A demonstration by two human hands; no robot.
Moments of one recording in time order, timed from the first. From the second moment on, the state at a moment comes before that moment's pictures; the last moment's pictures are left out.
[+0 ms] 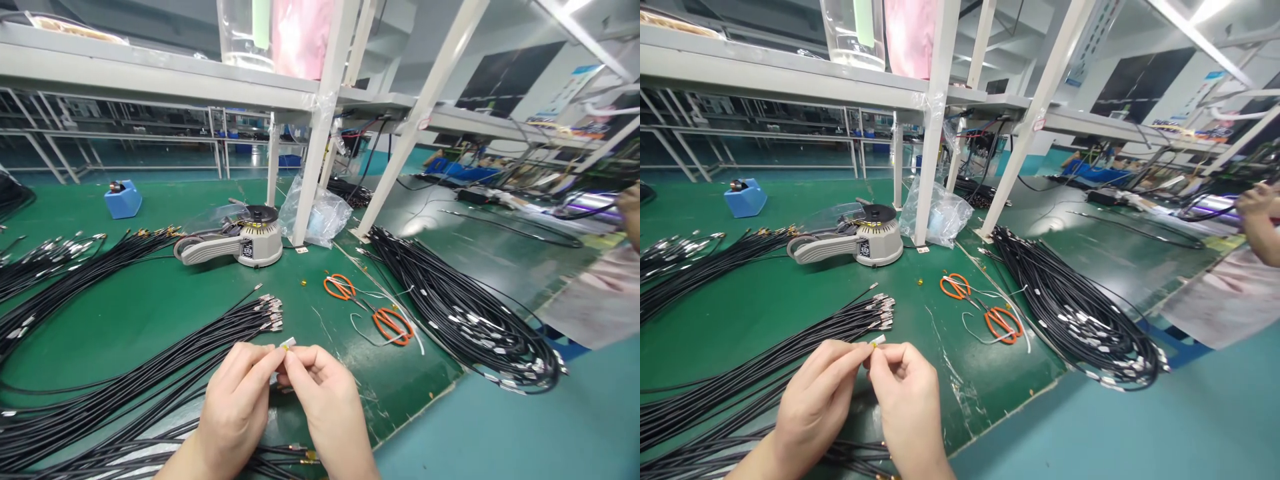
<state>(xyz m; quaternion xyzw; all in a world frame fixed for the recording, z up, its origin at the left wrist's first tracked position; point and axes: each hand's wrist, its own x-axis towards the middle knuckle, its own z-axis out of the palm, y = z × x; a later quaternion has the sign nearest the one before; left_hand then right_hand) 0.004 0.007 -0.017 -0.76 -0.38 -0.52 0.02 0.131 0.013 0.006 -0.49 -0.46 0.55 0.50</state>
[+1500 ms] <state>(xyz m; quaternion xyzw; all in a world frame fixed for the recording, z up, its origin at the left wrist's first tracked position) 0.009 0.004 0.000 -0.63 -0.57 -0.46 -0.25 0.128 0.009 -0.001 -0.47 -0.49 0.51 0.52</state>
